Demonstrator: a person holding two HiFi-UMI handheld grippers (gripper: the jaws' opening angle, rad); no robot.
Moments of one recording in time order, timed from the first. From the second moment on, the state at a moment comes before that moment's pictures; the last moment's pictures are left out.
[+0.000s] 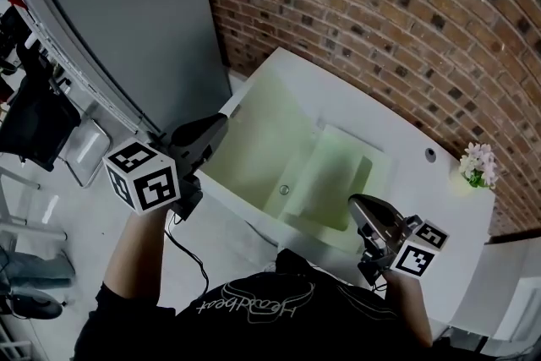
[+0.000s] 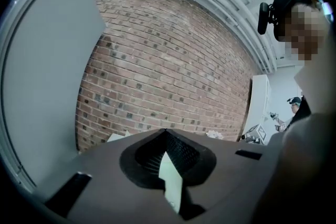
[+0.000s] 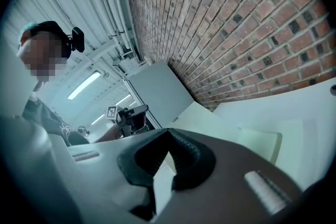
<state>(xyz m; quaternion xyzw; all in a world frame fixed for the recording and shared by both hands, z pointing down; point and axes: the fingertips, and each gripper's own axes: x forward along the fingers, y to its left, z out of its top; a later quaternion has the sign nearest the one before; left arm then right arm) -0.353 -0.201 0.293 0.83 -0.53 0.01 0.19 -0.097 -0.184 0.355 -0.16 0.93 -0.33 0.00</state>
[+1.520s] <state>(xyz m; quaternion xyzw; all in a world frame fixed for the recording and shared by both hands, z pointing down) -0.392 -0.234 0.431 0.84 -0.43 0.07 0.33 -0.099 -0.211 0.388 -0.16 0.92 -0.35 -0.05</state>
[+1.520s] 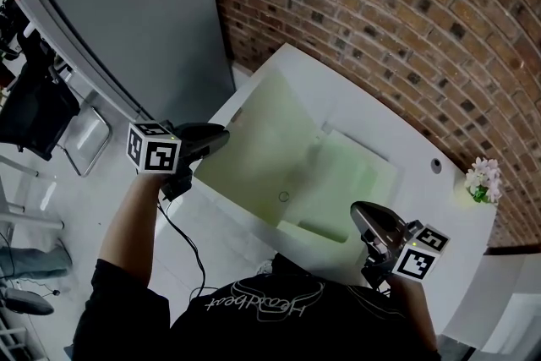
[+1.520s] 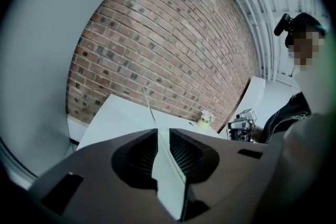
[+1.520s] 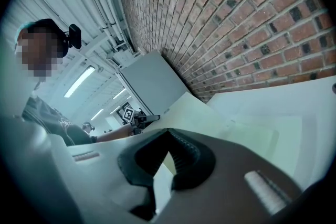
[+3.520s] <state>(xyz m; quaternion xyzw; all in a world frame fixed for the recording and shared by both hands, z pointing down) -0.273 -0.229 0.372 0.82 -0.45 0.14 0.33 0.013 -0.154 0.432 -0.33 0.88 -0.34 0.00</state>
